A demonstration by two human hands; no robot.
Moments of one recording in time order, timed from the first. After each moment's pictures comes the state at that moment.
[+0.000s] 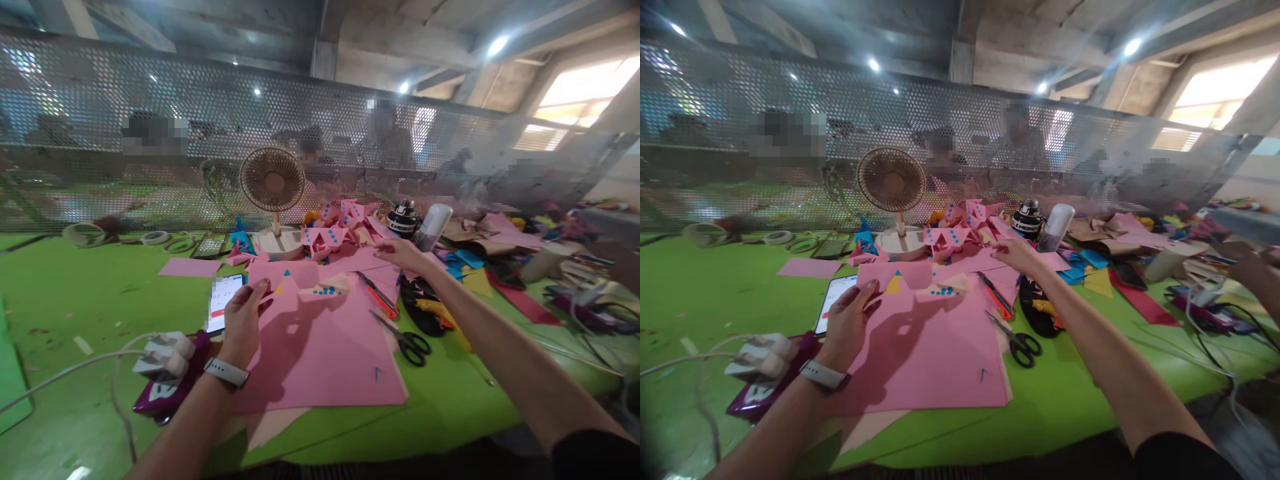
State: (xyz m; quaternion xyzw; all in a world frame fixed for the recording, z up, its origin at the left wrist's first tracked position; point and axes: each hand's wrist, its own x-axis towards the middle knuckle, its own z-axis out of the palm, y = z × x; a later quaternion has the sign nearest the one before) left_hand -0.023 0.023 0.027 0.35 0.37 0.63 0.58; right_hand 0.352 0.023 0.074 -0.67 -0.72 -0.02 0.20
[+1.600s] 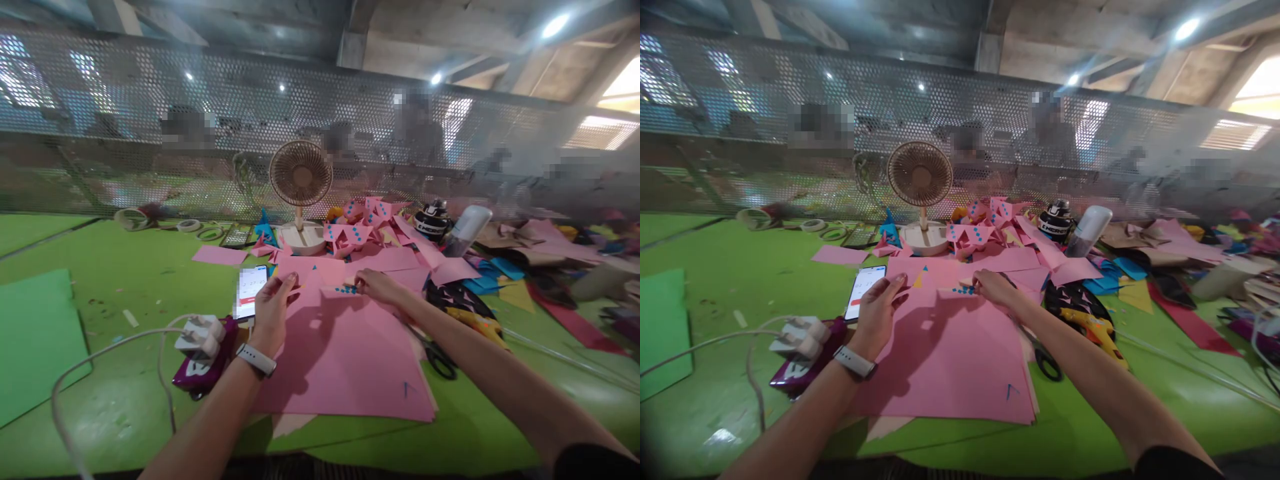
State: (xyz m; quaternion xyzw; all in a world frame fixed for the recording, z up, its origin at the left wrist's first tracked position) left_hand -0.021 0.019 0.022 0.38 0.38 0.62 0.57; right_hand 0.240 0.036 0.007 -0.62 -0.77 0.10 0.13
